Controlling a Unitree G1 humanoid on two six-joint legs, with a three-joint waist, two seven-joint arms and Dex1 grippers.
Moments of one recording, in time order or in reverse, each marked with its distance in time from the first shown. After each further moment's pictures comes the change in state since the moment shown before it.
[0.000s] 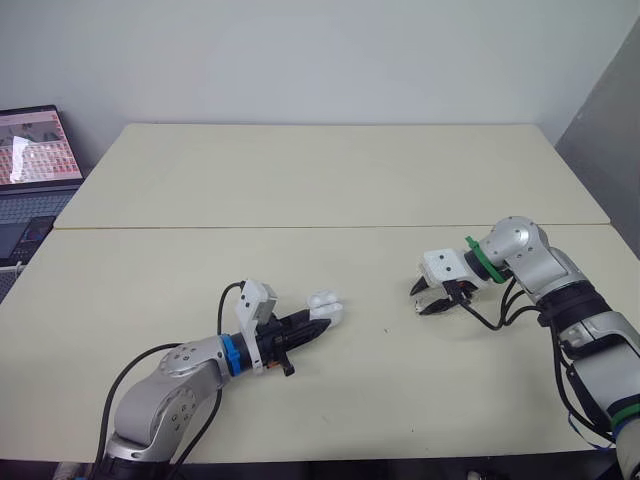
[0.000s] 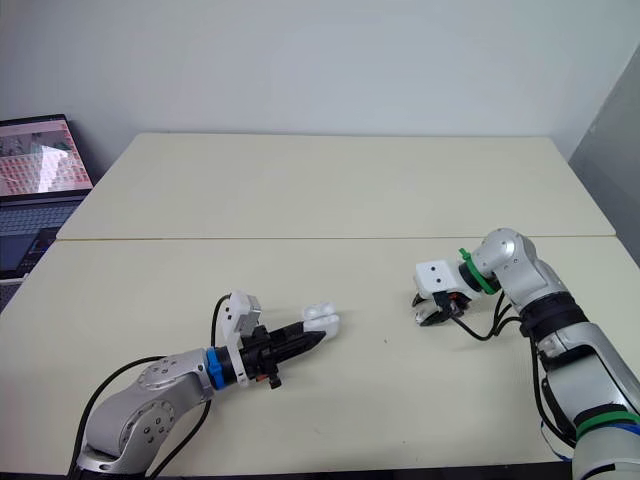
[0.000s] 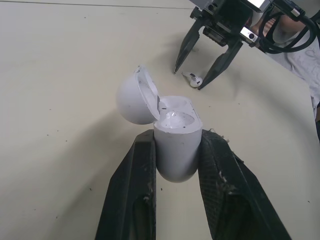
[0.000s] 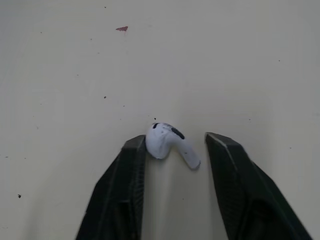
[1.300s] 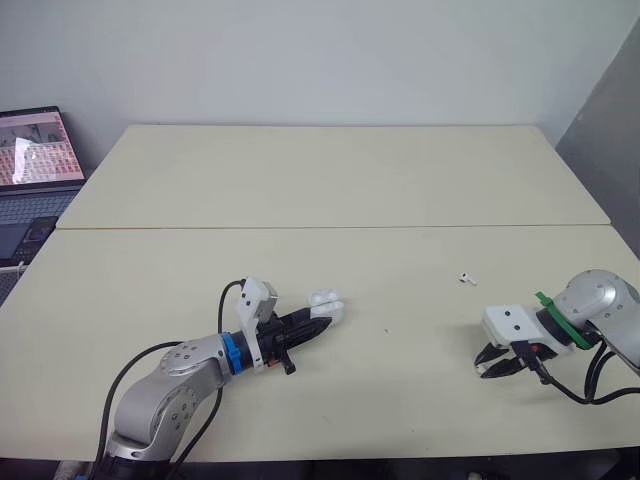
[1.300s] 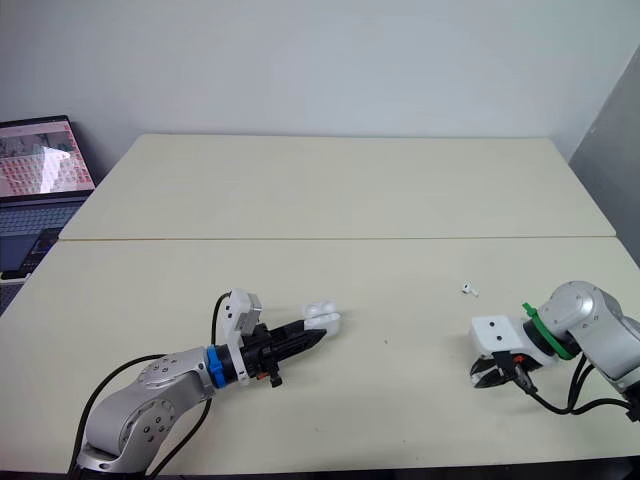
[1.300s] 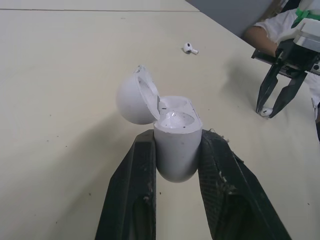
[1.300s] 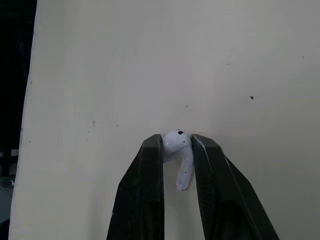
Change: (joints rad) left arm -0.007 0.001 -0.003 -0.008 -0.004 0.001 0.007; right arm 0.489 -0.459 -0.079 -0.616 0.232 0.318 -0.028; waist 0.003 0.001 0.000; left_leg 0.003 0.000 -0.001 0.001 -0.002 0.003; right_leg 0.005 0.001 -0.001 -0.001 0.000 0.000
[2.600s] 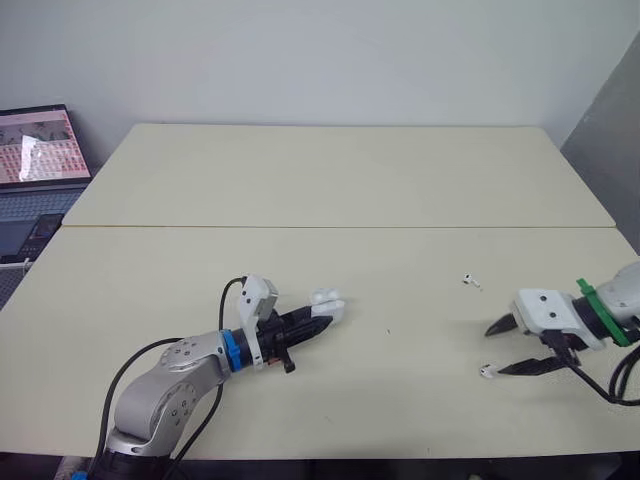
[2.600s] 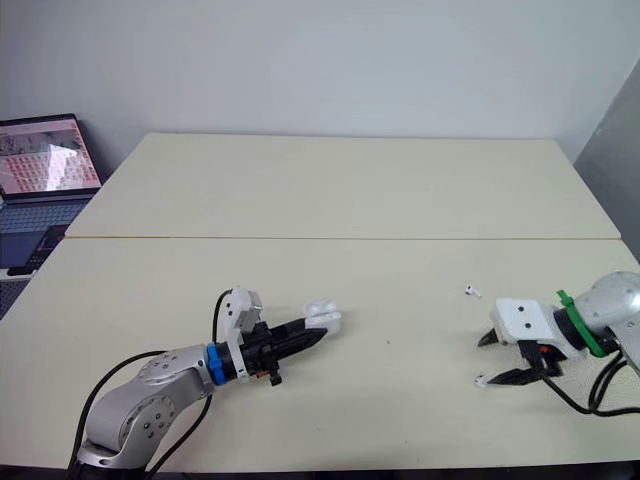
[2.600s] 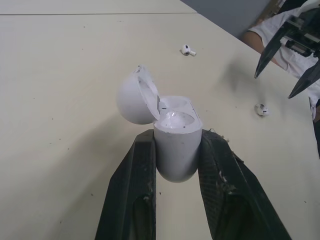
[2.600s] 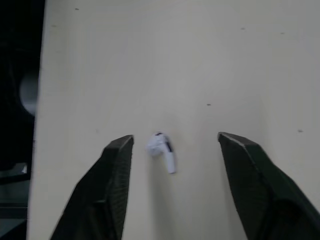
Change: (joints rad) left arm -0.017 0.008 -0.003 0.010 -0.003 0.004 -0.021; right arm 0.269 -0.098 -0.363 -0.232 0.123 0.119 -0.015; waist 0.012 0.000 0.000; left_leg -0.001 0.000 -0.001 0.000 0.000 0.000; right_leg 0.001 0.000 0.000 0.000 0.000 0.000
